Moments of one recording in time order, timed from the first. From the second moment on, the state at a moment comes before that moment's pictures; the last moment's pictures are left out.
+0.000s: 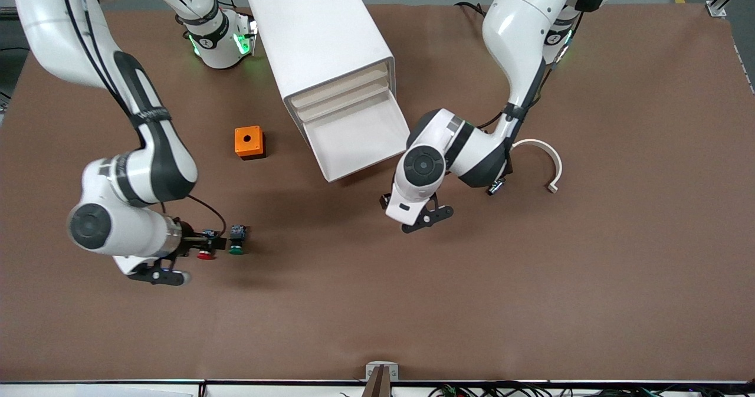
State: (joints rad) left arm -0.70 0.79 0.01 -1.33 -0.14 1.99 -0.96; right arm -0.09 0.60 0.26 -1.41 -0.10 1.93 0.32
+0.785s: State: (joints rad) left arm -0.78 0.79 -0.15 -1.41 -0.17 1.99 -1.06; right arm 0.00 0.17 -0.07 -1.41 0.03 1.56 0.05
